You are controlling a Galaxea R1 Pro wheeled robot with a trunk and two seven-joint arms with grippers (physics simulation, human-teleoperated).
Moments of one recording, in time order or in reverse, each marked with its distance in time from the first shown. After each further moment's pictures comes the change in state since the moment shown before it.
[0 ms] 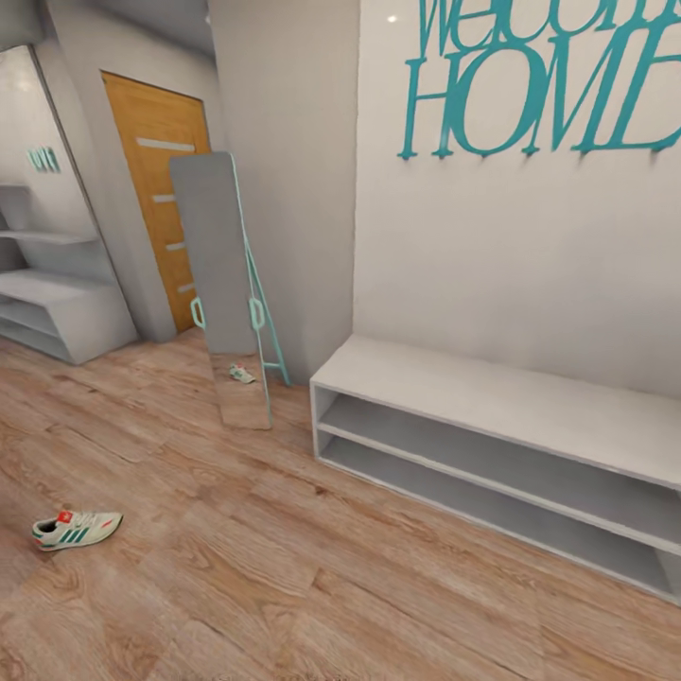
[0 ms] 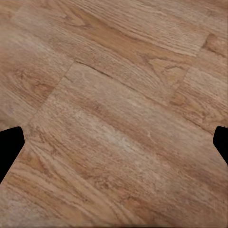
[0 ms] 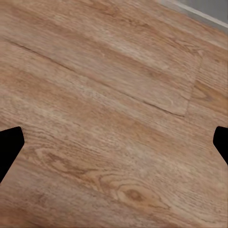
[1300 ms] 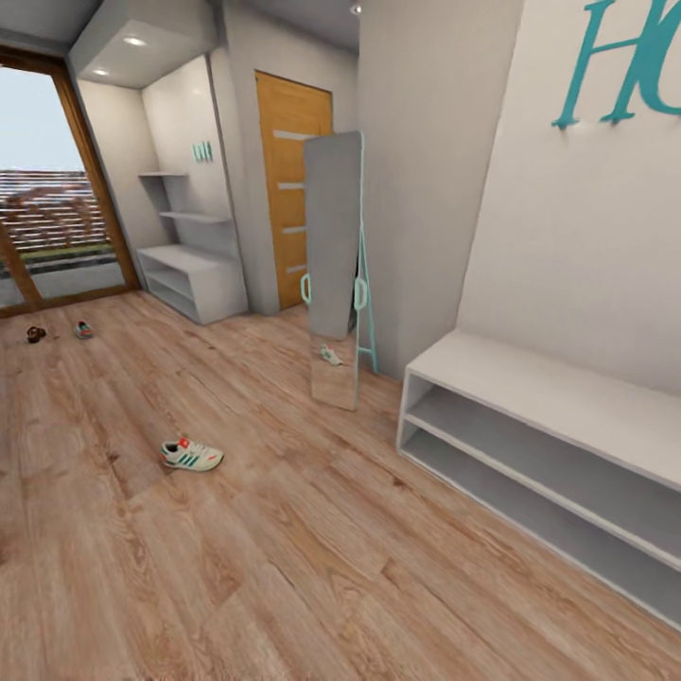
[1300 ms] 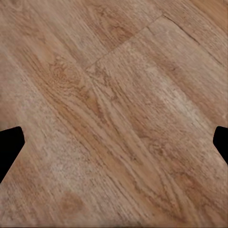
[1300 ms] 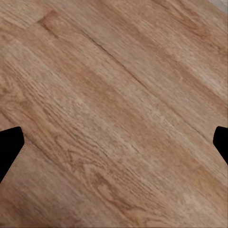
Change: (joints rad) left arm -0.002 0.002 0.004 0.000 0.037 0.001 0.006; right arm 0.000 0.002 0.002 0.011 0.001 0.000 -0.001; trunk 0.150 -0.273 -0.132
